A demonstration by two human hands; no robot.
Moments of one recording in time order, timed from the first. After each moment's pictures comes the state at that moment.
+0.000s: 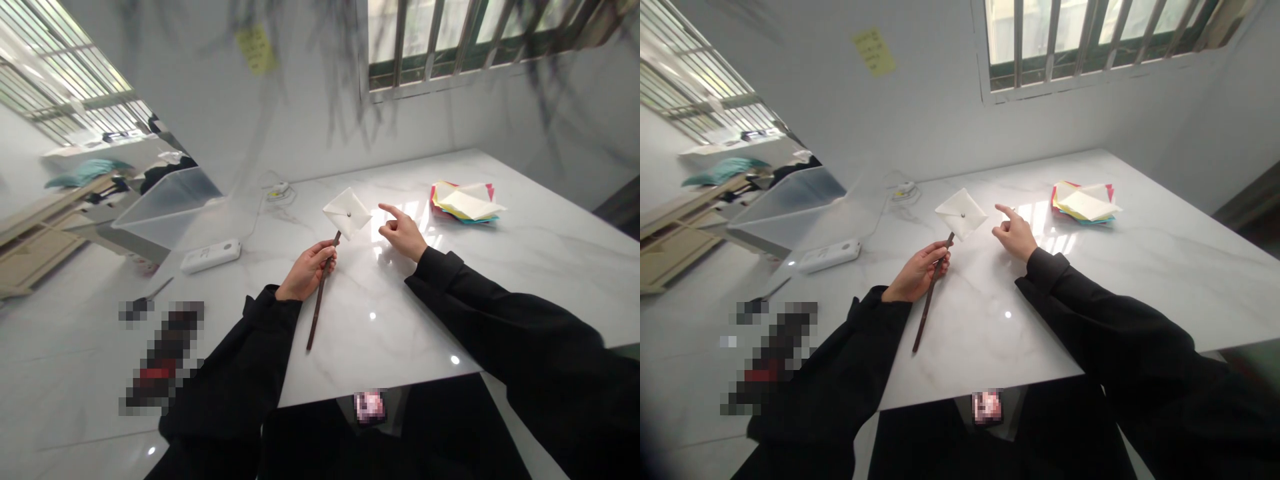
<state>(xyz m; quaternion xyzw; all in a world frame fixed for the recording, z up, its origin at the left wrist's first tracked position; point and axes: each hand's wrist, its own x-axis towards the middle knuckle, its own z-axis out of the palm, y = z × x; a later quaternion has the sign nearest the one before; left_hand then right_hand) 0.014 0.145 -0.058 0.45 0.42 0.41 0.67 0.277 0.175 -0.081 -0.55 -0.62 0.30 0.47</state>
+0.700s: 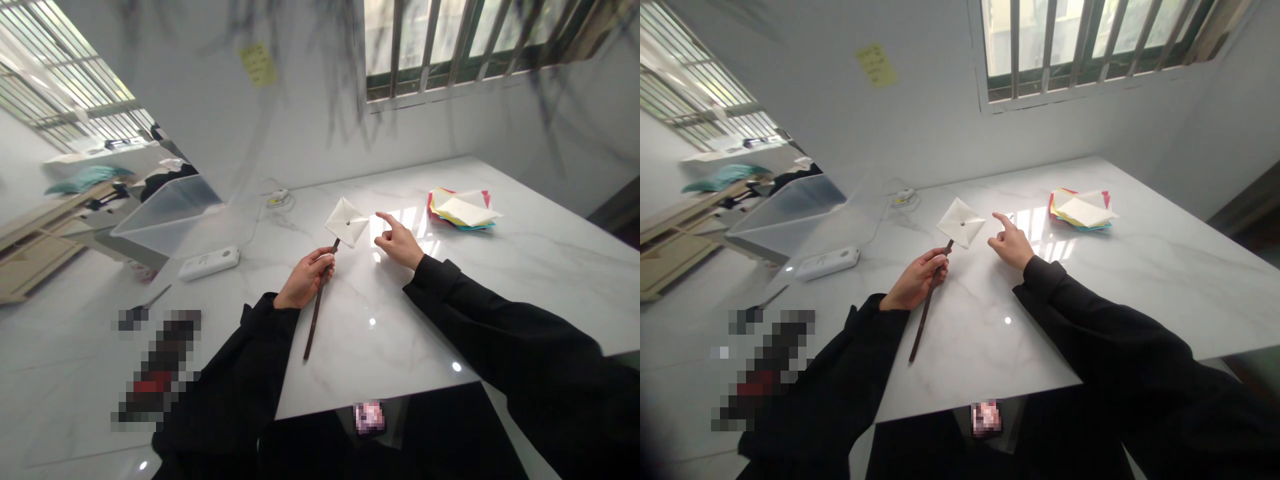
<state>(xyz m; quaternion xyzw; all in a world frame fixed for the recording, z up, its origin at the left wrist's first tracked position) 0.014 0.144 -0.057 0.45 0.44 0.41 0.66 0.272 0.170 -0.076 -0.58 -0.64 0.28 0.43</state>
